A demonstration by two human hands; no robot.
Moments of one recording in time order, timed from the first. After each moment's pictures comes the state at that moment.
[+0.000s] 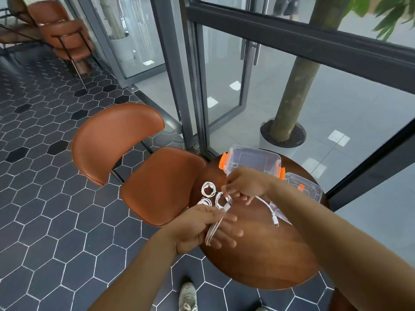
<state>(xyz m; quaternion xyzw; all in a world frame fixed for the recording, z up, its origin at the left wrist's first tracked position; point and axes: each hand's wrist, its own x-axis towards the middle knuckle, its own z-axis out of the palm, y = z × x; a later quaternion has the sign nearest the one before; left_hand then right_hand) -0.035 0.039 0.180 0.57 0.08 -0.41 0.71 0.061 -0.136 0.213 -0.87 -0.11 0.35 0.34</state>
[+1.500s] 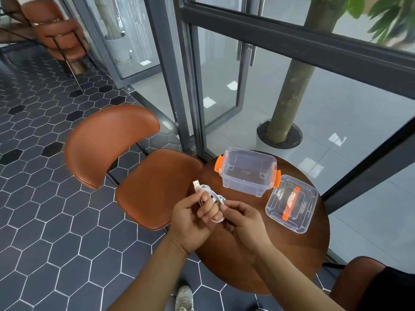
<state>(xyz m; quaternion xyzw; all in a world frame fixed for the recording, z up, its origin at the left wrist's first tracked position) -0.014 0.019 0.152 0.25 0.11 -0.23 0.93 -0.031 -0.126 0.164 -0.50 0.20 0.18 0.82</state>
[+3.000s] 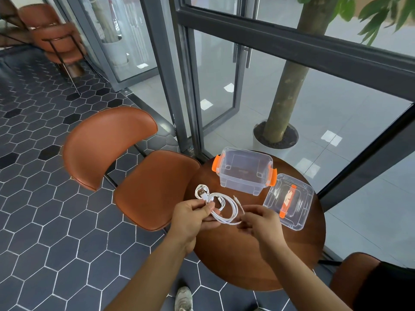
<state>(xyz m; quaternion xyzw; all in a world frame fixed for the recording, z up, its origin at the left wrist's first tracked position) -0.029 0.010 0.159 0.61 0.23 -0.14 0.75 -0.033 -0.170 0.135 -0.70 0.22 0.12 0.67</state>
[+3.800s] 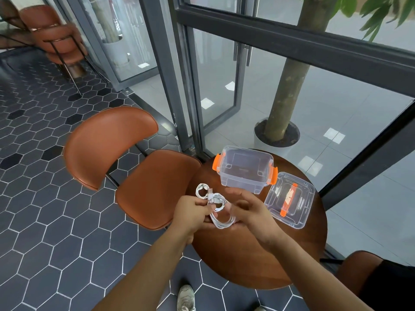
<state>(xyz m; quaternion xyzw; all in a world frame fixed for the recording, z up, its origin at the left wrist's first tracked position) -0.016 0.010 0.161 0.69 0.22 -0.18 0.66 -0.021 -0.166 0.150 -0.67 0.02 0.19 0.72</state>
